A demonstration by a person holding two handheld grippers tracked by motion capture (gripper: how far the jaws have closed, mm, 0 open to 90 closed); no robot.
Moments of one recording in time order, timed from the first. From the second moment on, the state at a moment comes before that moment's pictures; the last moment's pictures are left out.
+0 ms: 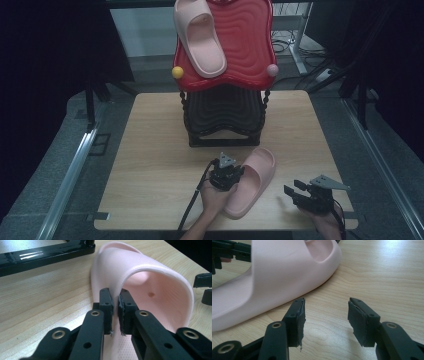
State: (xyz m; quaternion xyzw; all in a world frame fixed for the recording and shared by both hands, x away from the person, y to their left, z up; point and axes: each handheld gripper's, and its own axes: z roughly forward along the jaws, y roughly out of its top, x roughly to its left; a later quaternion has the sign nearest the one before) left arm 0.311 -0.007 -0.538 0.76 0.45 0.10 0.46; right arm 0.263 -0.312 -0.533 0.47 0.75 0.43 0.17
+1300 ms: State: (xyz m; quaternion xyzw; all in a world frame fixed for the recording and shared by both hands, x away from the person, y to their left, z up) left arm 0.279 0.063 -0.486 0.69 0.44 0.15 0.56; right arm 0.265 -0.320 -0.535 0.49 0.74 0.43 0.18
